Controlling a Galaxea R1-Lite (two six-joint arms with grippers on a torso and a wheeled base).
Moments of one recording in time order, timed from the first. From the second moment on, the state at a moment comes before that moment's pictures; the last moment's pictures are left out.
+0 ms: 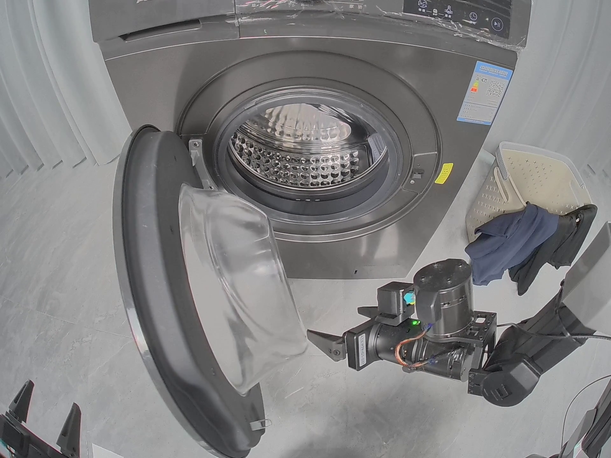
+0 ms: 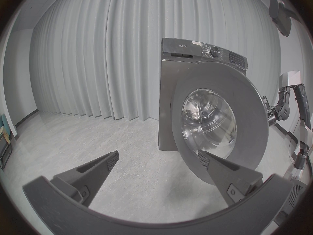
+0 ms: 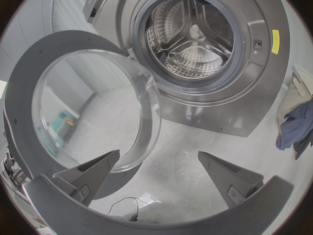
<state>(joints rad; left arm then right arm) 0.00 0.02 -0.02 0.00 0.01 -0.03 0.78 1.95 -0.69 -0.88 -0.04 0.23</state>
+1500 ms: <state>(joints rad) 0.00 0.02 -0.02 0.00 0.01 -0.03 0.87 2.21 -1.09 -0.93 -0.08 0.26</state>
